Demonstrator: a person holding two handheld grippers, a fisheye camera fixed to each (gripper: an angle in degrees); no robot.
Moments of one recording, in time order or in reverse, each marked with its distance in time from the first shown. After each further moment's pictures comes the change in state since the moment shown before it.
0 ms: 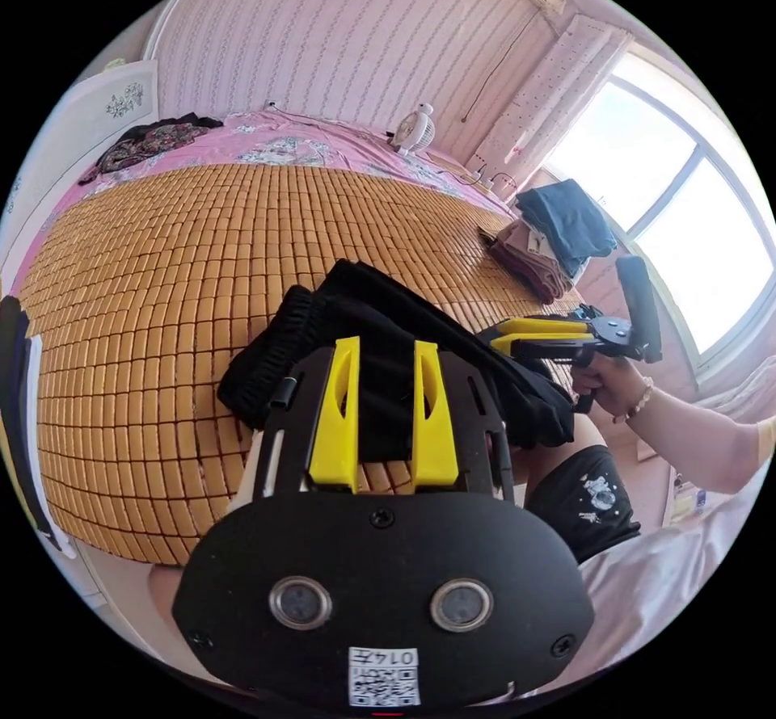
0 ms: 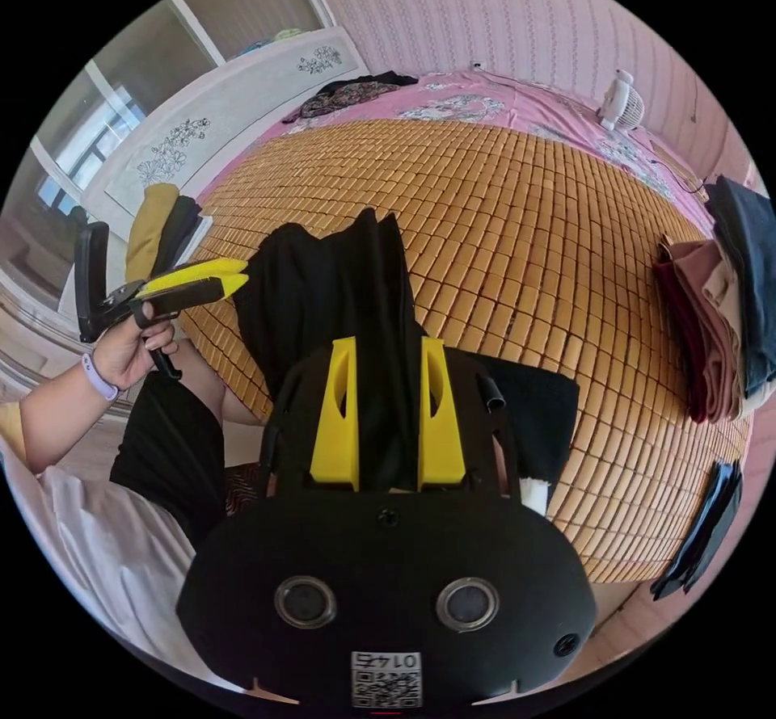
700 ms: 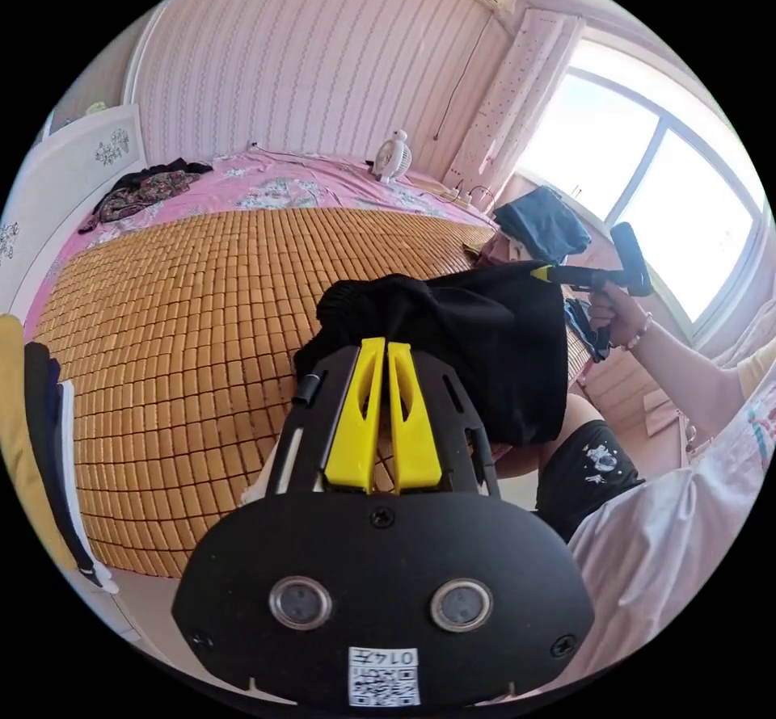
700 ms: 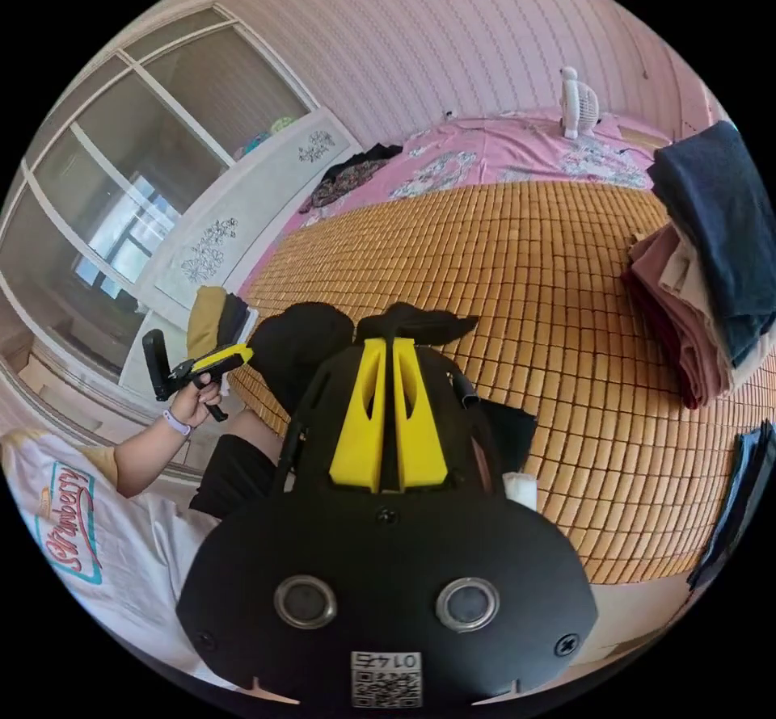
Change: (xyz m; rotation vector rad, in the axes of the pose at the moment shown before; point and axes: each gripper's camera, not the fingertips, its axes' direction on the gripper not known) left arm -0.079 0.010 -0.140 0.115 0.005 0.100; right arm 0.099 -0.002 -0.111 0.264 -0.190 0.161
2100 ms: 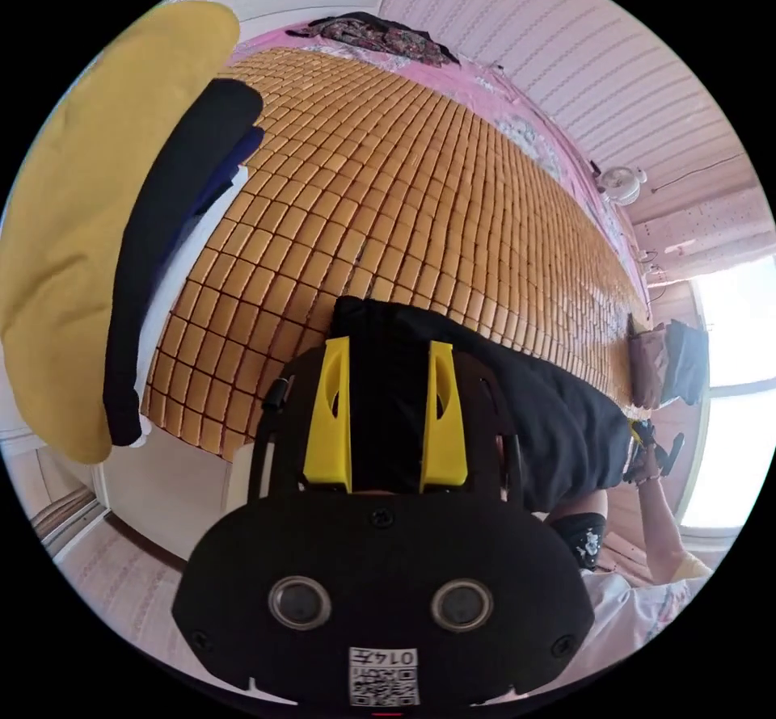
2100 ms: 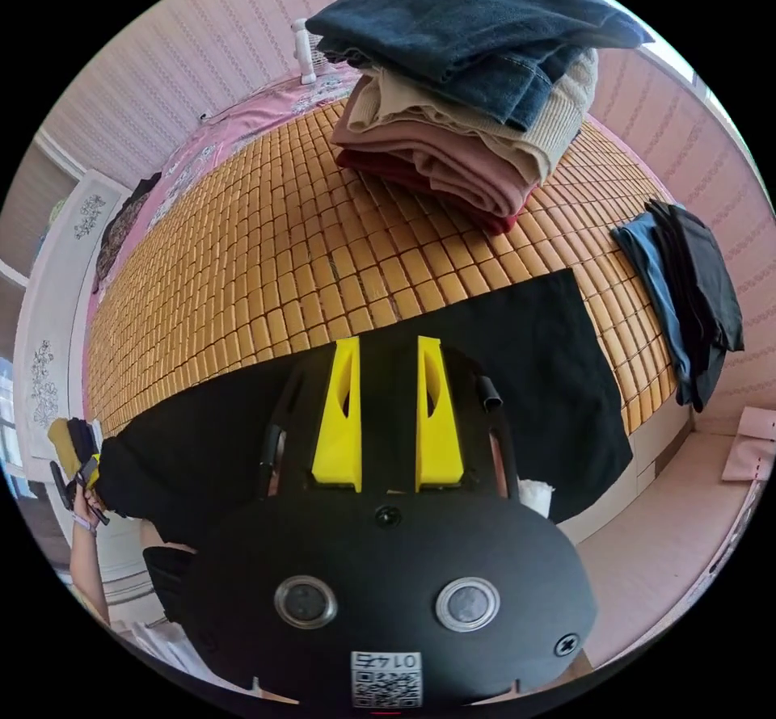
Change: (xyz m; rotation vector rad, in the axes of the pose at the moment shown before) left arm -0.262 0.023 -0.073 -0.390 -0.278 -0.635; right arm 0.183 0.092 0.000 -0.096 0.531 0.559
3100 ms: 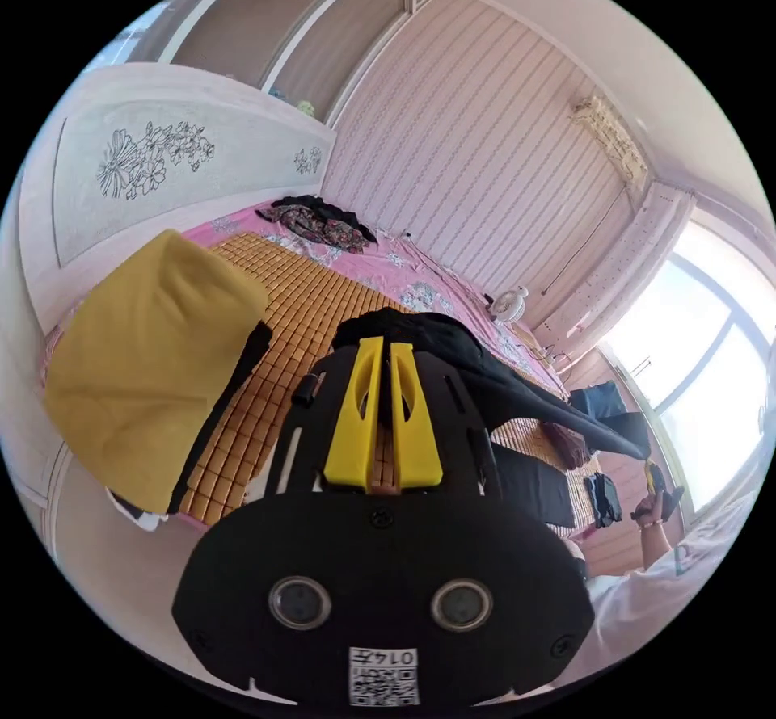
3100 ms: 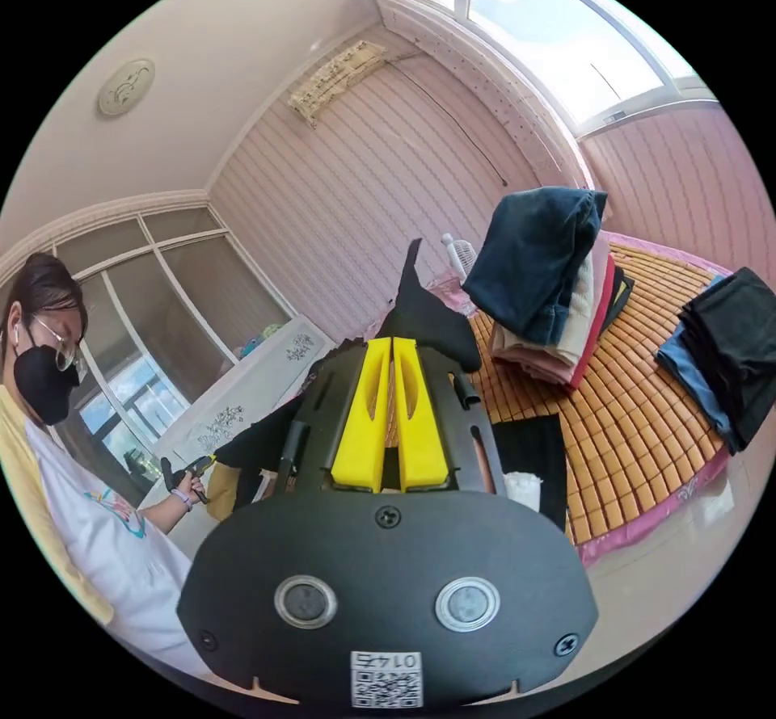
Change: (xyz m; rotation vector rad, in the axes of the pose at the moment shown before) left arm -0.061 0.089 -0.150 0.657 0.289 0.065; right arm 0.065 0.152 -0.168 0.663 -0.710 -0.093
